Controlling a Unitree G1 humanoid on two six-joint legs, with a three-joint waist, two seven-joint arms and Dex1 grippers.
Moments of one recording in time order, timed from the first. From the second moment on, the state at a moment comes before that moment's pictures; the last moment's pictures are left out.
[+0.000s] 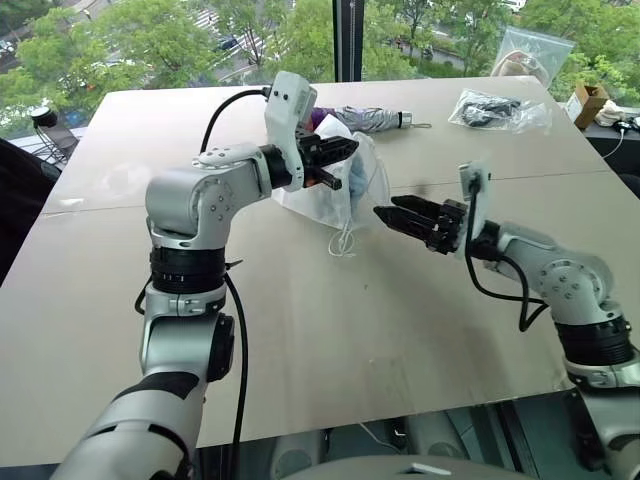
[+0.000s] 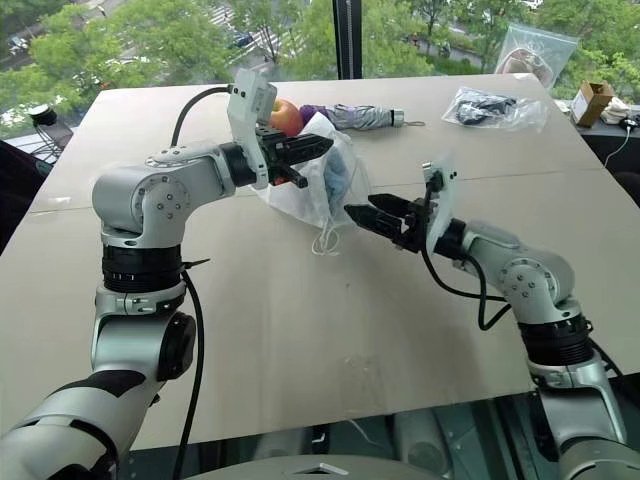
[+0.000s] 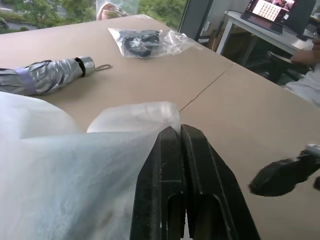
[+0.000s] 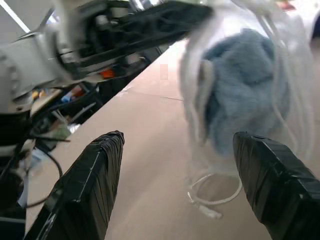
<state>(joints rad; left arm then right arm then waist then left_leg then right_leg) -0.93 0.41 0.05 -0.01 -0.51 1.03 -0.58 -0.53 -0.52 0.07 -0.18 0.96 0.71 0.54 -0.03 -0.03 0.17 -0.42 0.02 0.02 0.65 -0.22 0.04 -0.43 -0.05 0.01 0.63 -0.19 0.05</state>
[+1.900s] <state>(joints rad) -0.88 0.39 -0.01 -0.01 -0.49 1.00 -0.58 -0.49 -0.24 0.04 -0.03 0.48 0.65 0.51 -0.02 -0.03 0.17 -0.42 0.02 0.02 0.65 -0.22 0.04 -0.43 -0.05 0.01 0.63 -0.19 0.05</state>
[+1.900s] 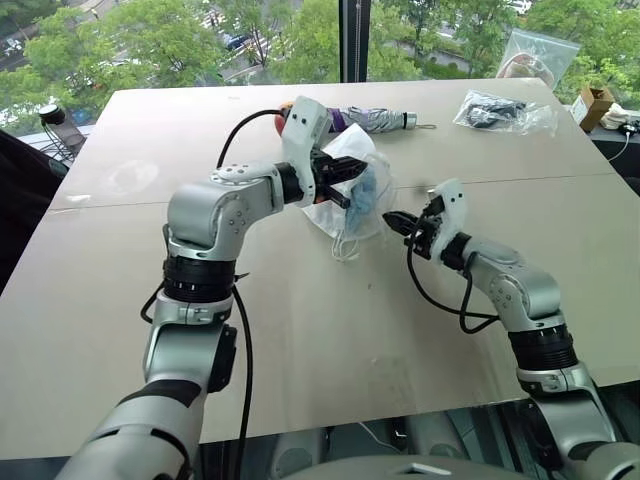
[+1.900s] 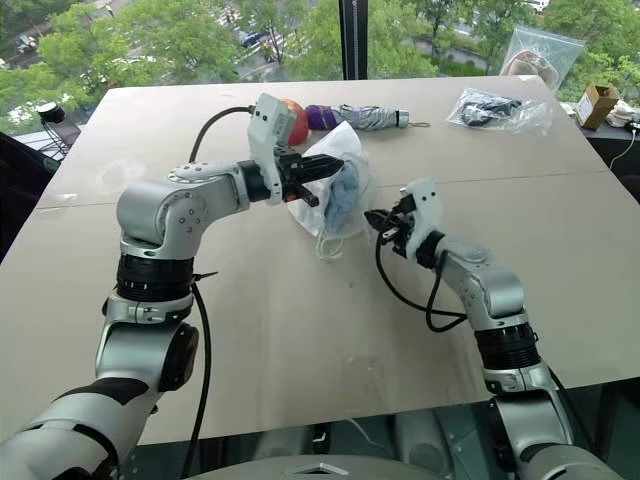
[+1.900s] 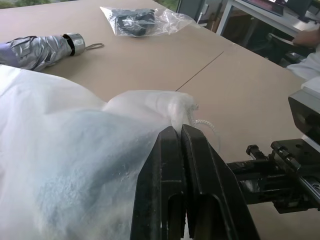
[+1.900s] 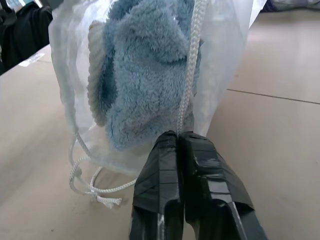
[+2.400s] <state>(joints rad) -0.86 0.39 -0.02 -0.01 -0.49 0.99 -0.59 -0.55 0.05 -0.31 -0.11 1.21 0.85 0.36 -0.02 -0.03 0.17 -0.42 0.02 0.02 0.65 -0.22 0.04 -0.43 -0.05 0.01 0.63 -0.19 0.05</state>
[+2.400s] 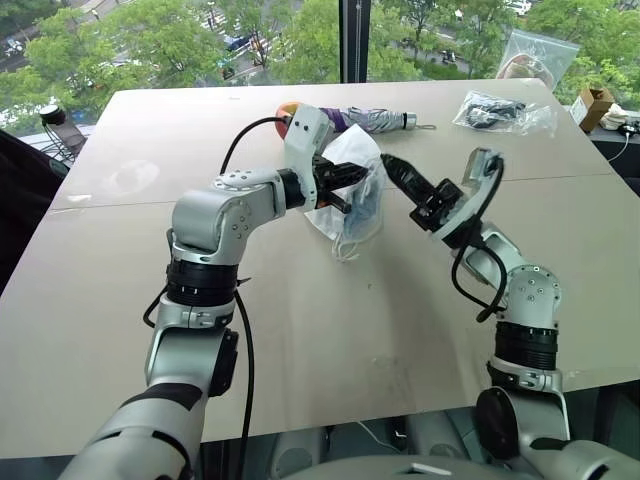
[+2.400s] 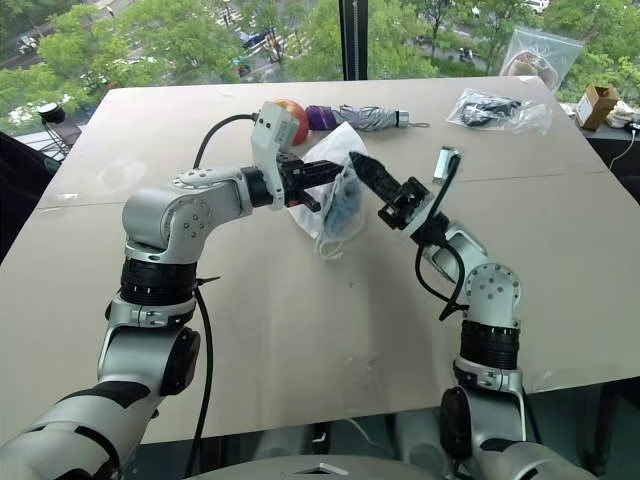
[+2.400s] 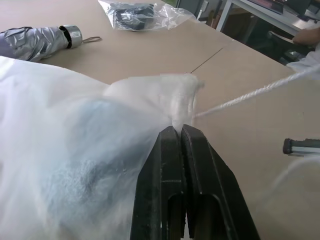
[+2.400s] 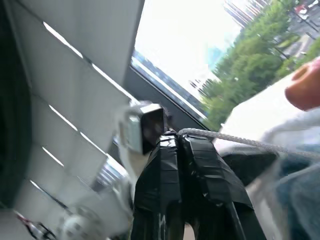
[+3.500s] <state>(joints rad) -0.37 0.71 0.04 -0.30 -0.52 0.84 -0.78 -0.74 0.13 -0.39 0.09 1.41 0.36 -0.03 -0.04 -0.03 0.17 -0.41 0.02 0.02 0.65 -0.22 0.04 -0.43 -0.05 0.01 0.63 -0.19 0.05</state>
